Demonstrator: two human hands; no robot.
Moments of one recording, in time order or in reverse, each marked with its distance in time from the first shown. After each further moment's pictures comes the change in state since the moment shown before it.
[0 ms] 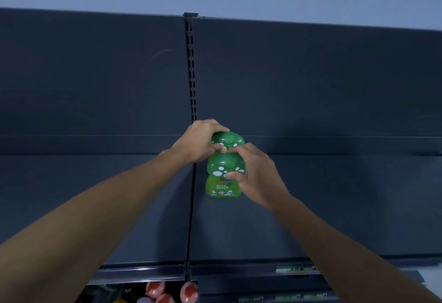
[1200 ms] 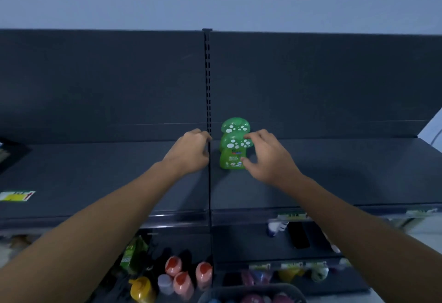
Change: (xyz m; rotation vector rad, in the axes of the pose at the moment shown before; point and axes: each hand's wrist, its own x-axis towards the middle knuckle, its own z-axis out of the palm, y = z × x) left_hand -0.164 0.052 -0.052 0.210 -0.028 -0.188; right_hand -0.091 -0.063 -0.040 -0.242 0.033 -0.045
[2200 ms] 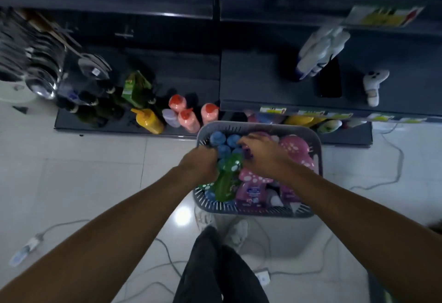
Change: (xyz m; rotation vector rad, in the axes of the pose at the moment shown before) left_hand -0.271 -0.022 0.346 0.013 -0.862 -0.242; right_hand -0.284 0.052 0.287 0.113 -0.907 0.071
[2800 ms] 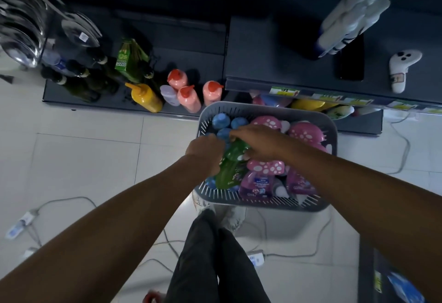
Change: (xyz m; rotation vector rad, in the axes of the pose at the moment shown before) left_hand 0.026 -0.001 0.033 0.184 -0.007 -0.026; right_hand 0.047 0.012 0.029 -0.082 -0.272 -0.213
